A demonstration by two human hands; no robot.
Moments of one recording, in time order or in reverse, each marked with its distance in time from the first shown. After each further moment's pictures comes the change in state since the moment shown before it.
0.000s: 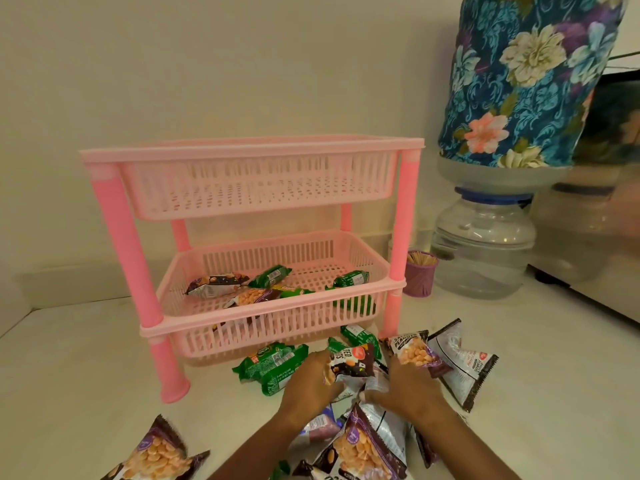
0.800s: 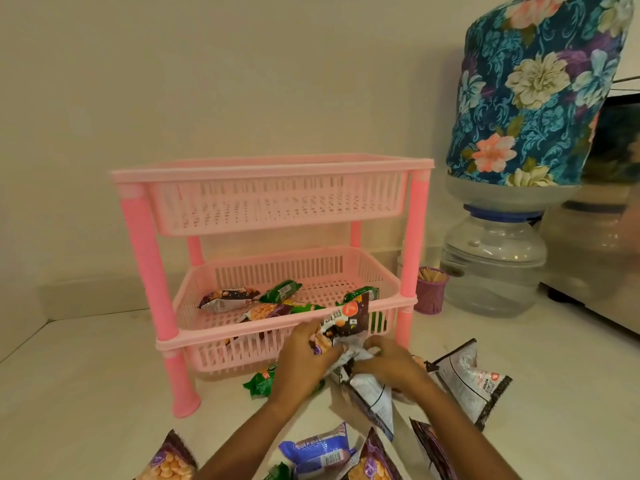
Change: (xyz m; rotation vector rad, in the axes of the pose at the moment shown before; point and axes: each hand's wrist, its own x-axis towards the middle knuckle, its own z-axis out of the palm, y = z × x) left_hand 0.003 0.027 -0.060 -0.294 0.379 0.130; right_hand 0.021 -0.036 -0.032 0.704 0.010 -0.175
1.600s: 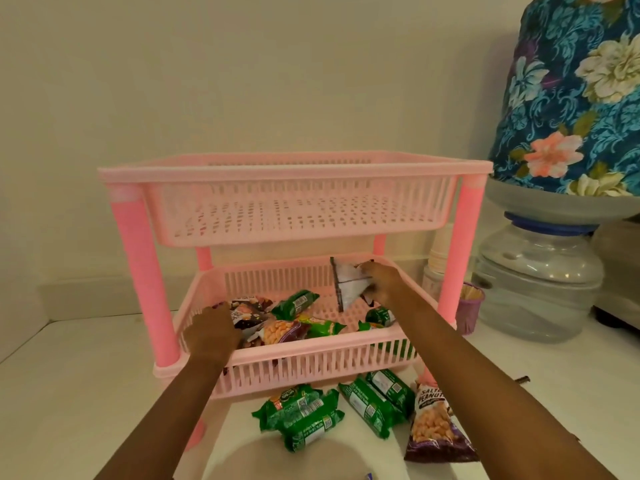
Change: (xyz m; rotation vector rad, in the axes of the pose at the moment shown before) left_hand 0.101 -0.077 -0.108 0.932 -0.007 -0.436; right_hand 0.152 -0.097 -0.024 0.887 0.119 0.106
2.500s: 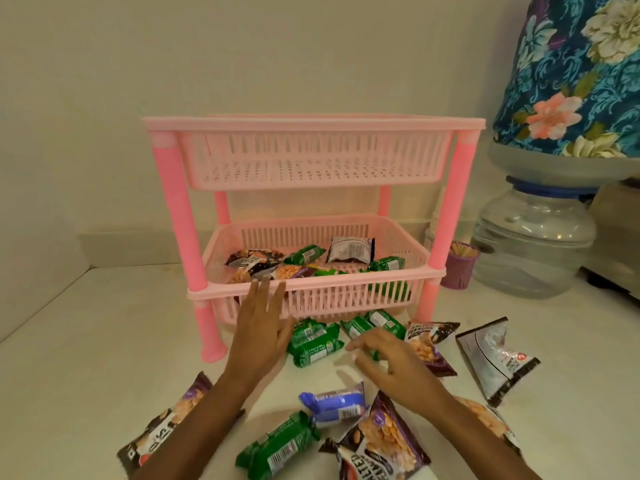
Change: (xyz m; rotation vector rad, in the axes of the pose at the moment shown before) left_hand -0.119 -0.003 0.043 -0.247 0.189 0.456; right_hand -0.173 0.126 -0.083 -1.063 -0.391 -0.632
